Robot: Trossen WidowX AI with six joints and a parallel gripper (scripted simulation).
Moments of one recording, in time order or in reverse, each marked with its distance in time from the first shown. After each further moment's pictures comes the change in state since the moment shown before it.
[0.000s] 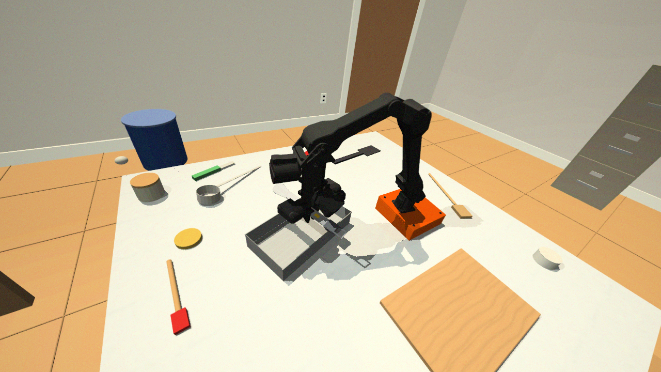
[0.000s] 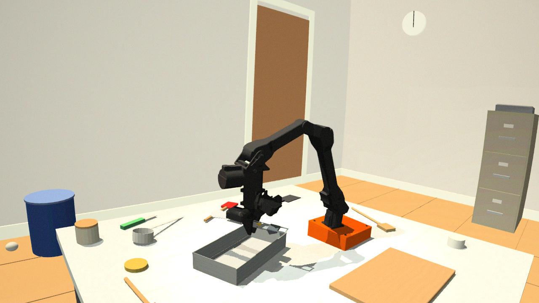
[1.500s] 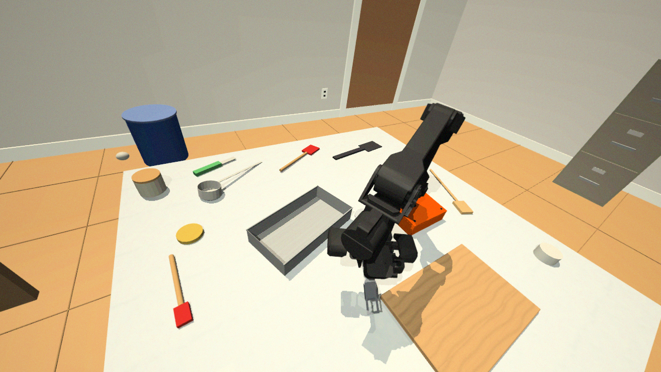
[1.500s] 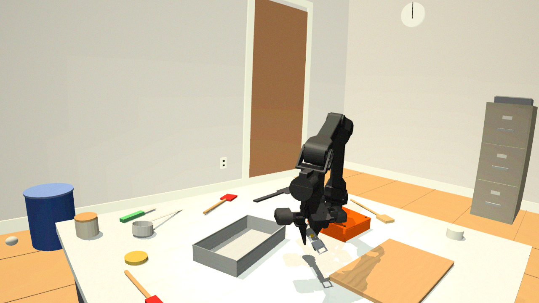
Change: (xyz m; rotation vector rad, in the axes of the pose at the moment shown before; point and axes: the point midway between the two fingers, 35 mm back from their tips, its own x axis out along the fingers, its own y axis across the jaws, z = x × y) arm -0.010 -0.029 0.210 0.858 -0.013 0.007
